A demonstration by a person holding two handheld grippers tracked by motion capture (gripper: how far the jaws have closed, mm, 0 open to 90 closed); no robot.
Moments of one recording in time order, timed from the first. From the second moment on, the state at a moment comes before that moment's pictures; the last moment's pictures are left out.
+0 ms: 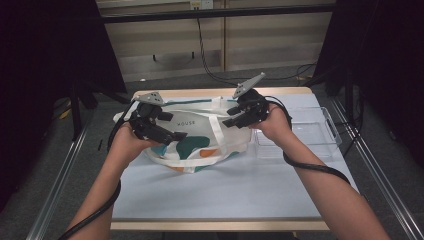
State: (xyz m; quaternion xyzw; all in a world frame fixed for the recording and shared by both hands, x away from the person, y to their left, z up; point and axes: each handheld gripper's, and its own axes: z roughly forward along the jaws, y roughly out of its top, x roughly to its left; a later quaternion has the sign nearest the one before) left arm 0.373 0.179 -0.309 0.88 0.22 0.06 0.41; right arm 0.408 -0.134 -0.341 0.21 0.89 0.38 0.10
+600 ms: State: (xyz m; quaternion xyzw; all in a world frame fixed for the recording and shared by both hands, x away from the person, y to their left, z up) left arm 0.380 0.186 -0.293 0.88 0.23 0.08 0.41; right arm 0.397 -0.137 -0.342 0.21 0.90 0.37 0.10
